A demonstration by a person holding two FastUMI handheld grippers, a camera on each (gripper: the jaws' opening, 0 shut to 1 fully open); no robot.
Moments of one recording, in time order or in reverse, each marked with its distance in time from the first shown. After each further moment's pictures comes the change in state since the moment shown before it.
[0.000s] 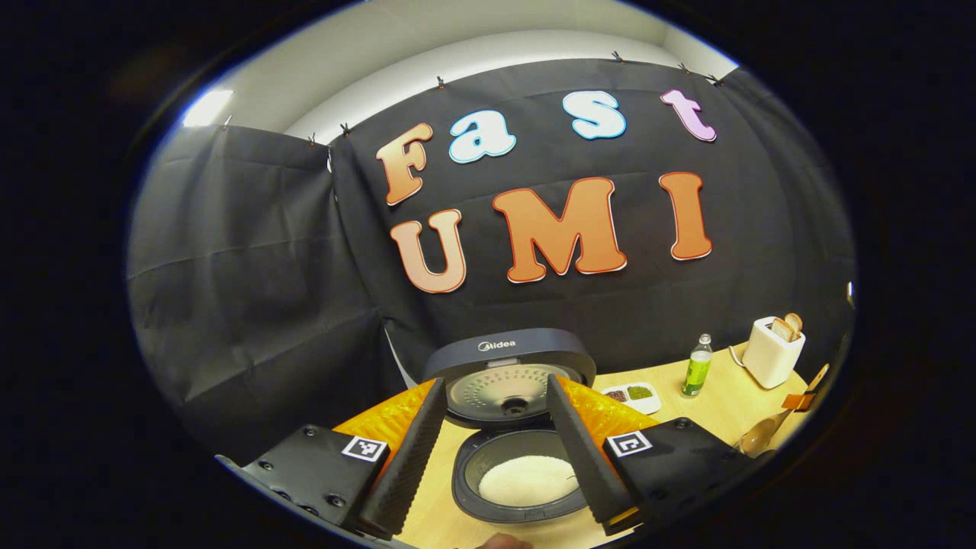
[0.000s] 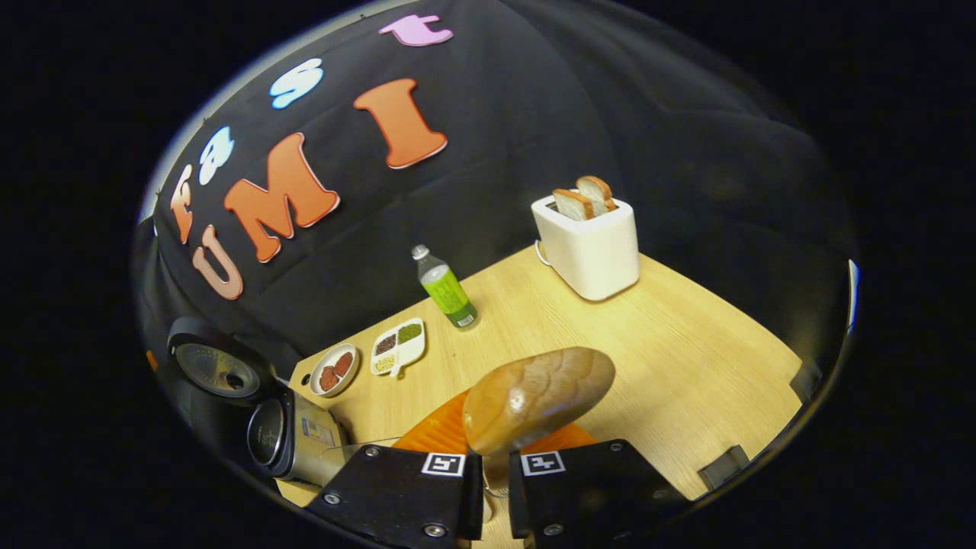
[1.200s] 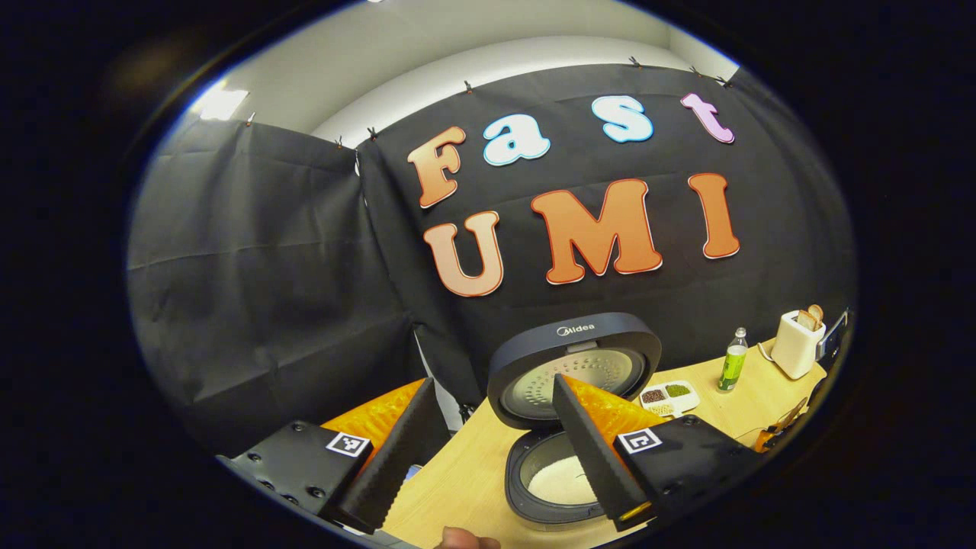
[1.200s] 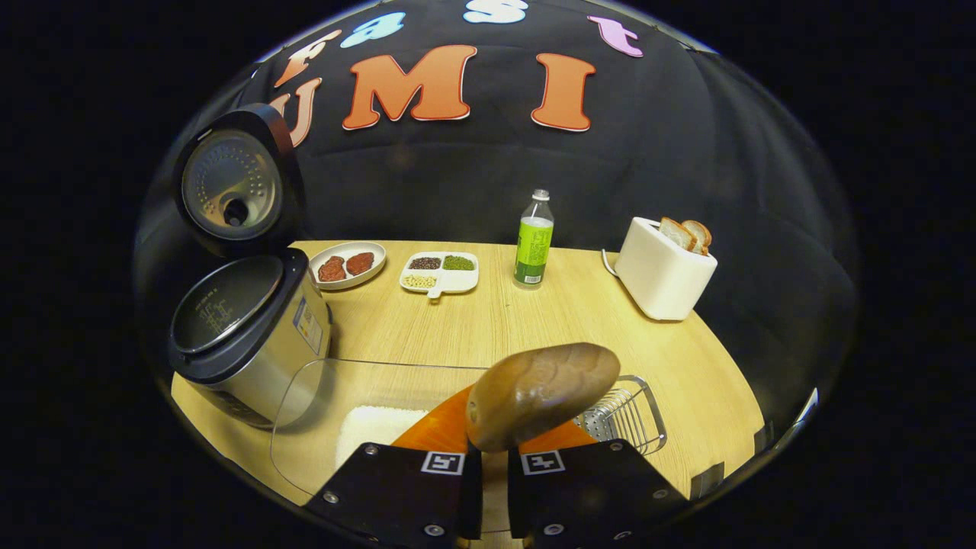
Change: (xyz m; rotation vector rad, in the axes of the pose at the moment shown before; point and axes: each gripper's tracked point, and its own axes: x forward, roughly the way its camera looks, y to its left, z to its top) left arm 0.005 0.071 -0.021 0.011 -0.052 0.072; right arm 0.017 0.088 -0.114 -0.510 0.030 -0.085
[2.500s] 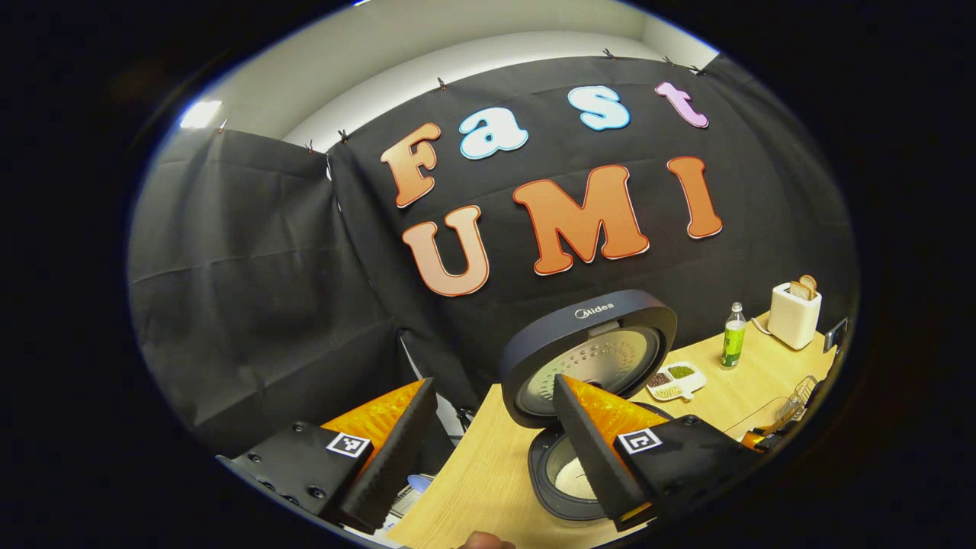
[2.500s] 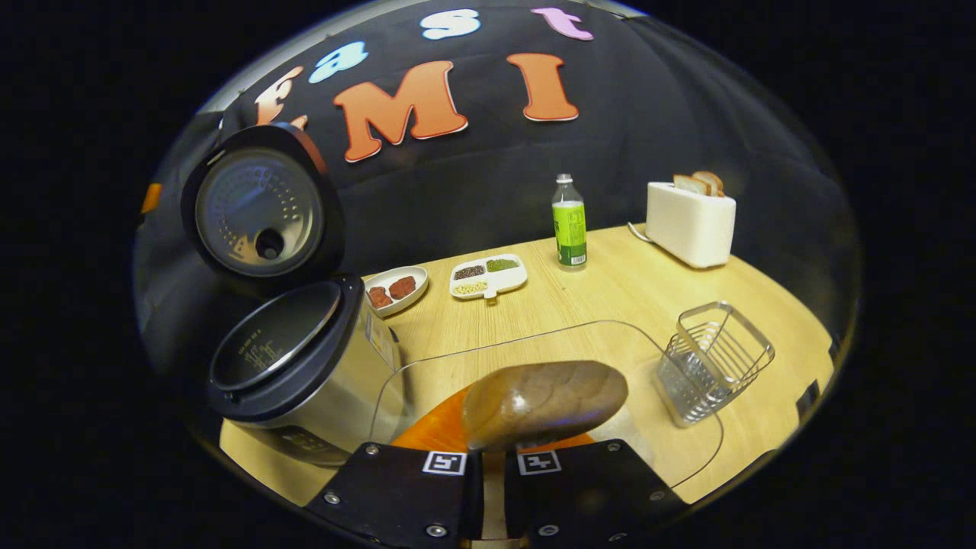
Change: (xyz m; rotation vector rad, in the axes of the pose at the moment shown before) left arm 0.027 0.023 -0.022 0.068 0.022 -0.096; right arm -0.008 0.104 -0.023 0.350 -0.019 0.152
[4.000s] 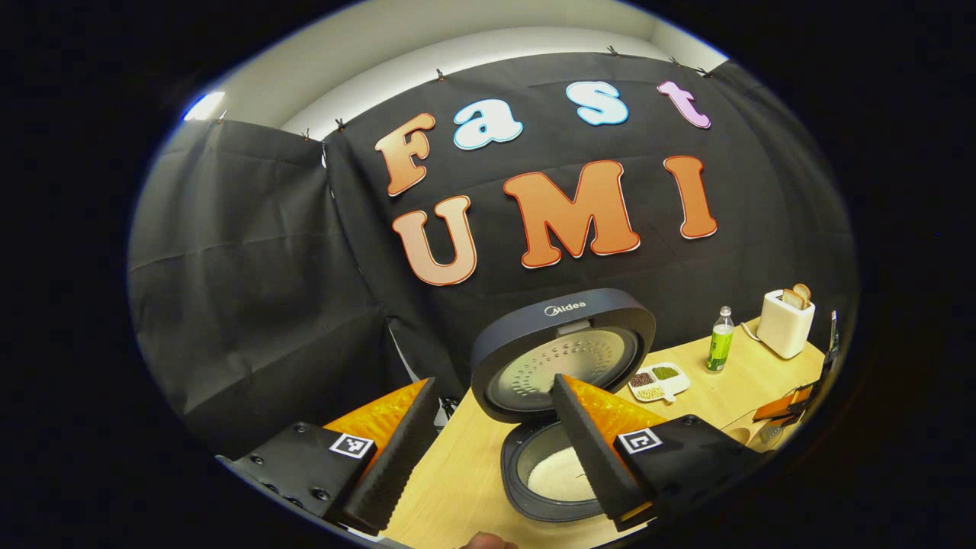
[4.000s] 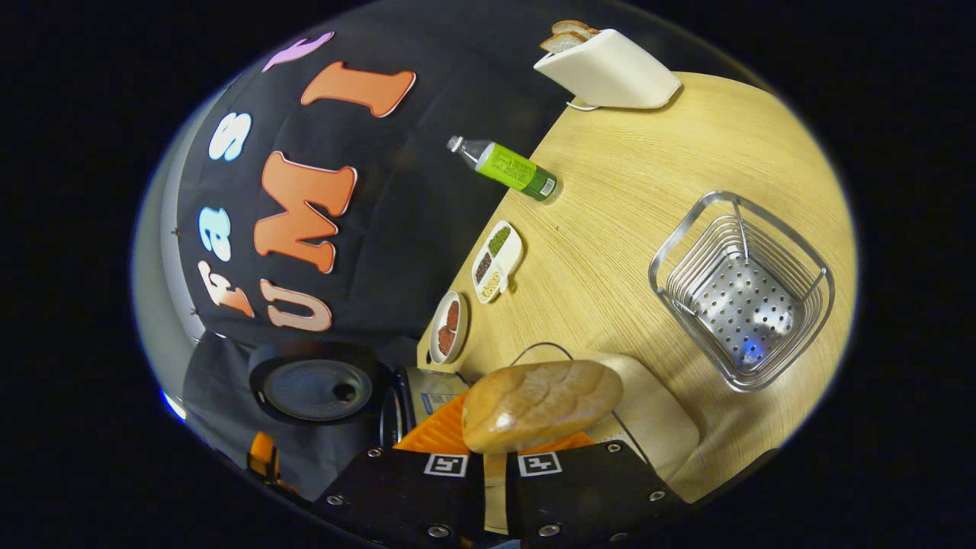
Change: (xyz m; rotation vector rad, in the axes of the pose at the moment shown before) left arm -0.003 -0.035 0.000 -0.046 0.039 -0.020; right arm 0.004 -0.061 0.064 0.755 0.263 0.364
